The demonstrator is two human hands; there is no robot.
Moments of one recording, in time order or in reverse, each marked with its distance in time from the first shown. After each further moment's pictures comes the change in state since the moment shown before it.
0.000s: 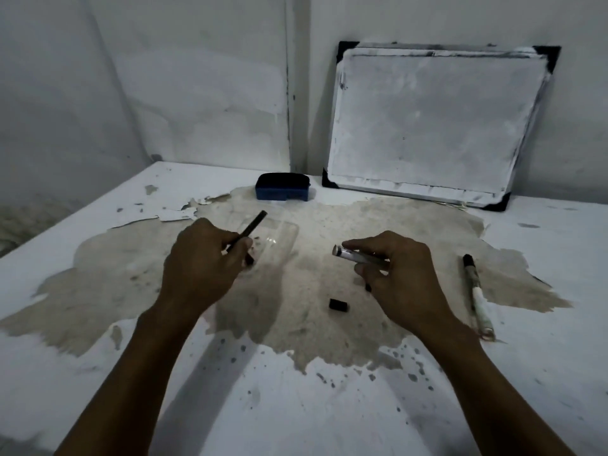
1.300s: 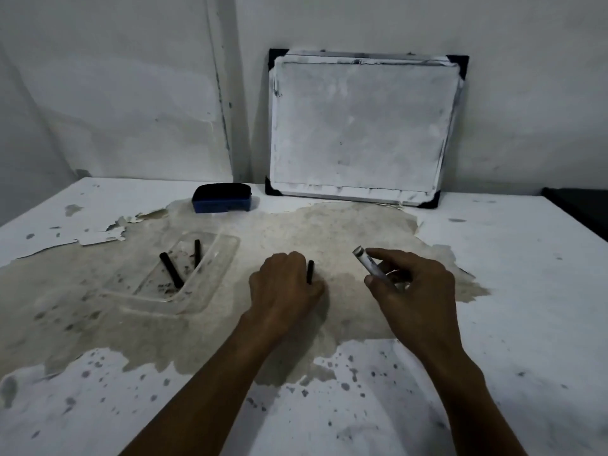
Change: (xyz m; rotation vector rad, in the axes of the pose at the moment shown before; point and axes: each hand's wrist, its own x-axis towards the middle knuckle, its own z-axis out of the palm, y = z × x) left_hand -0.008 0.124 0.126 0.069 -0.276 0.077; right_hand -0.029 0.043 -0.056 0.021 0.304 0.197
